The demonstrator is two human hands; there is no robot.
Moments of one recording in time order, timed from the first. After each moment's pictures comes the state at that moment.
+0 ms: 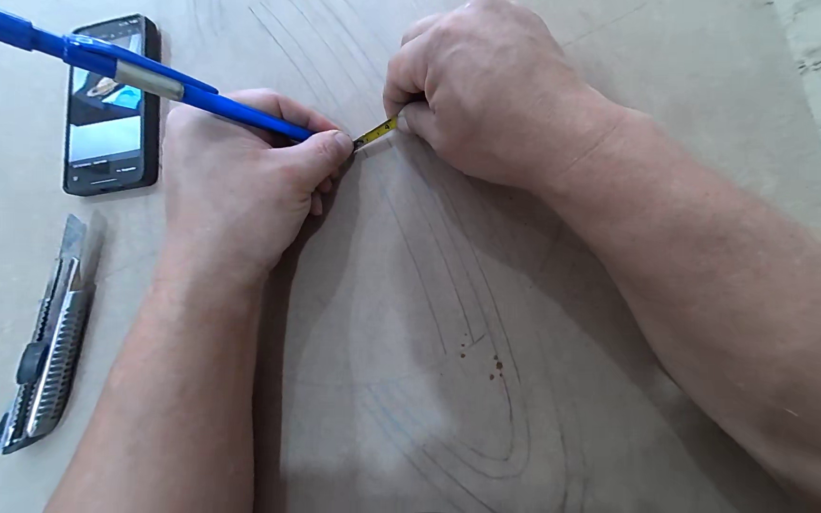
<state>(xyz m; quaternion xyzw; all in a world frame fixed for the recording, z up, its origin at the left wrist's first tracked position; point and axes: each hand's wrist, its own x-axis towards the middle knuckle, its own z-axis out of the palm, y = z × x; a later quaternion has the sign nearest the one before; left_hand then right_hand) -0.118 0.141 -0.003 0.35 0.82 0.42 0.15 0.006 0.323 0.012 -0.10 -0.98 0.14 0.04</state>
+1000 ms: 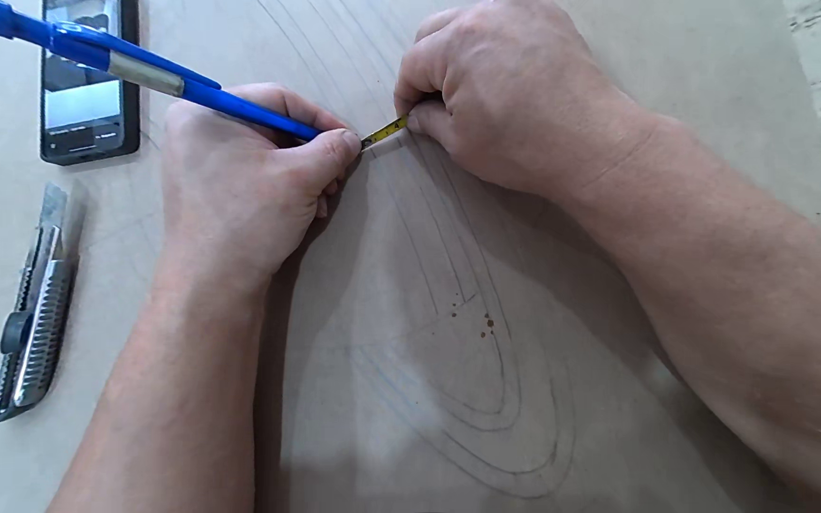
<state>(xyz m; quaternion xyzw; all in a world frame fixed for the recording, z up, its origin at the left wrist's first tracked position) -0.089 0.125 -0.002 0.37 0.82 0.42 0.17 0.040 0.304 0.010 -0.12 -0.98 0.14 0.05</state>
